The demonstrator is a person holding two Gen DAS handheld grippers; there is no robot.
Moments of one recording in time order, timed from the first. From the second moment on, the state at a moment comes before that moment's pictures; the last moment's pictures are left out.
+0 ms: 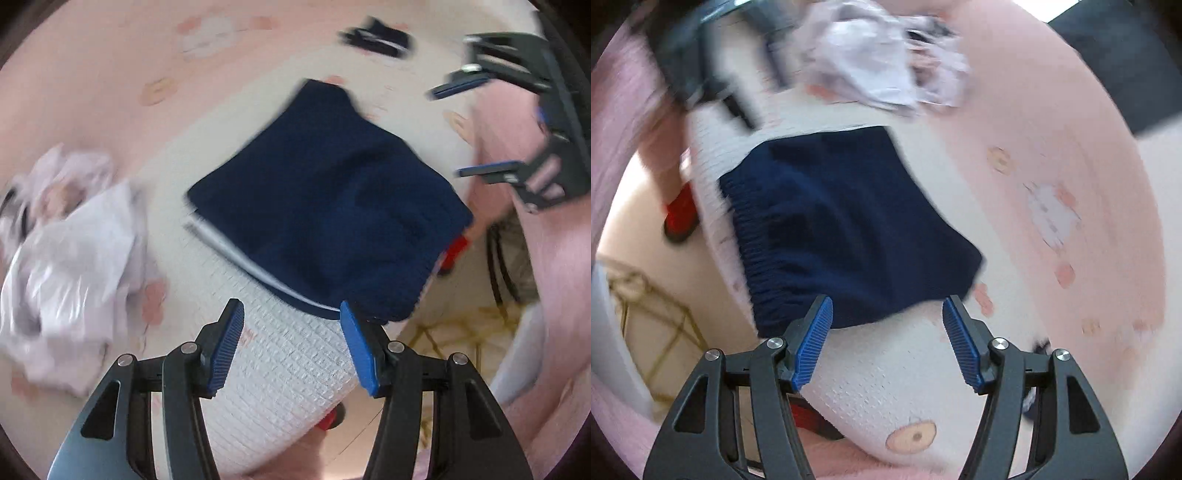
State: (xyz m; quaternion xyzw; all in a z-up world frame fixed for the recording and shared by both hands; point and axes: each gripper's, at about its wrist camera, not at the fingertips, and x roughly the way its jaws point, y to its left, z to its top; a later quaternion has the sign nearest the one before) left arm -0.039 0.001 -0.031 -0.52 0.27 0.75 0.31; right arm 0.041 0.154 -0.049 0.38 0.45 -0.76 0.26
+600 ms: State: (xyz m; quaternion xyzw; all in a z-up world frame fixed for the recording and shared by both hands) left arm 0.003 0.041 -0.085 -0.38 0.46 0.70 0.39; right arm 0.076 0.143 -0.105 0.25 0.57 -0.71 0.34
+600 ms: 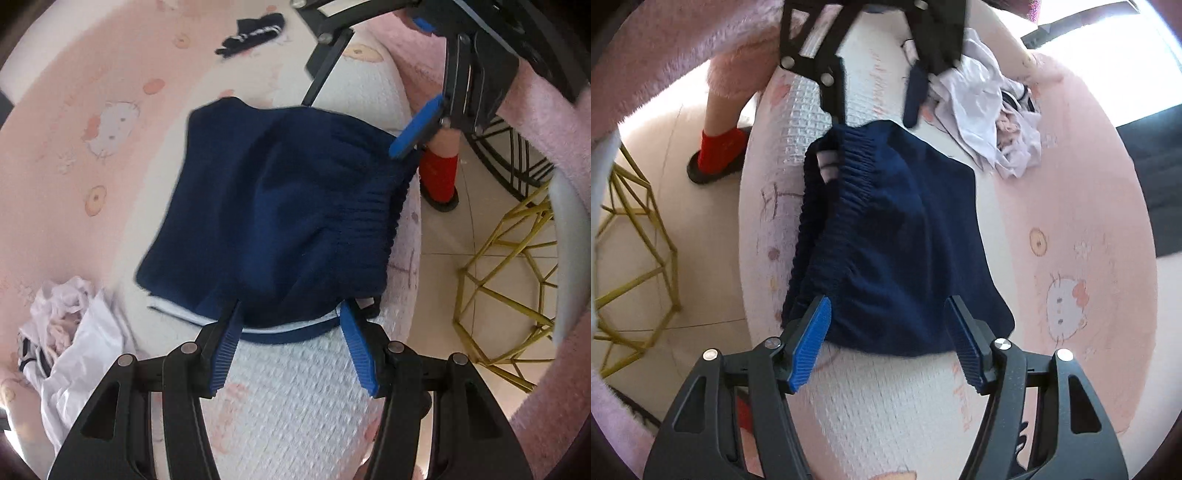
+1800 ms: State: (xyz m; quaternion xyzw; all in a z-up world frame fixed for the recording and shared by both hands) left arm 0.020 0.067 -0.086 -0.36 0.47 0.69 0.41; right arm 0.073 0.120 -0.126 0.32 0.49 -0.70 0.41
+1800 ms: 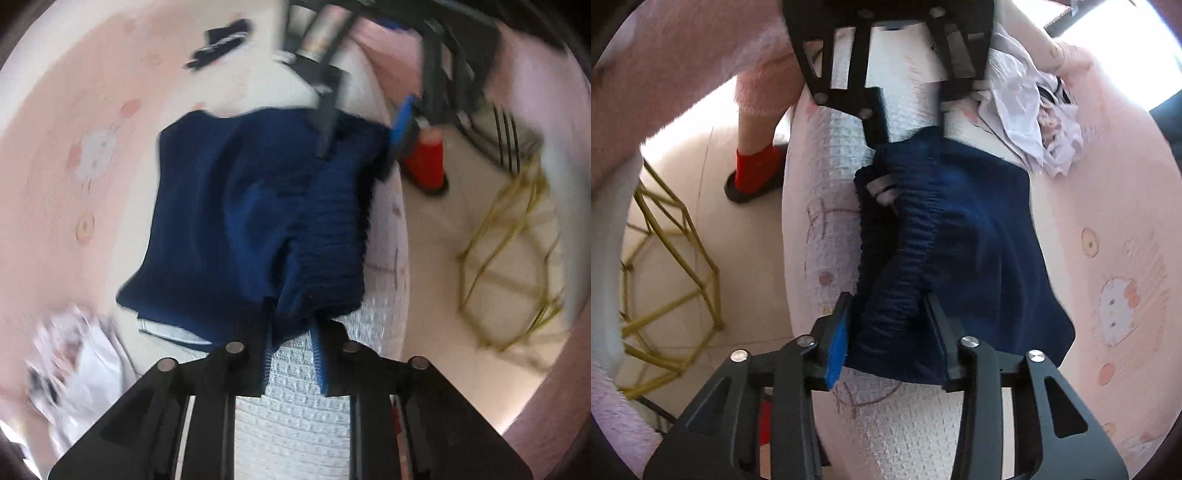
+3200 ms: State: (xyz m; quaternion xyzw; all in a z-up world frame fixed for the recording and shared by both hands) left arm -0.055 0.051 -0.050 -0.46 0.23 0.74 0.44; right arm -0.042 0.204 -0.035 0.46 0.07 -0.80 0.37
